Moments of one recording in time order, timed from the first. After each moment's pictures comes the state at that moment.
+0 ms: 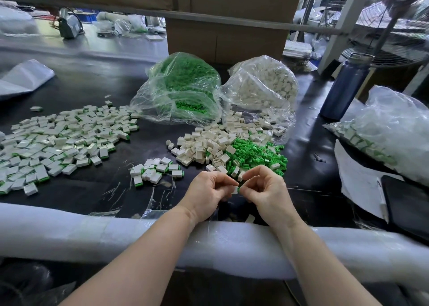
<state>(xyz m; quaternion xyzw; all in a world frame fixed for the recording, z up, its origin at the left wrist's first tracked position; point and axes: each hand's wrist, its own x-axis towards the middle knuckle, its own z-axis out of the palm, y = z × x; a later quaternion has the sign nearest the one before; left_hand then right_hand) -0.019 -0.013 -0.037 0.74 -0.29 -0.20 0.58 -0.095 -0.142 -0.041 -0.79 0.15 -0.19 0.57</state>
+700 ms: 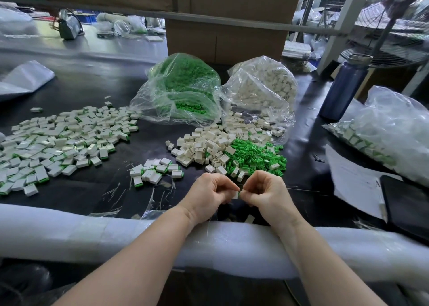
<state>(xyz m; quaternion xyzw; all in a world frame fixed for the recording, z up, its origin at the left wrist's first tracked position) -0.018 -0.012 -0.038 0.76 -0.33 -0.19 0.52 -0.096 -0.146 -0.042 -0.78 0.14 -0.17 0.59</state>
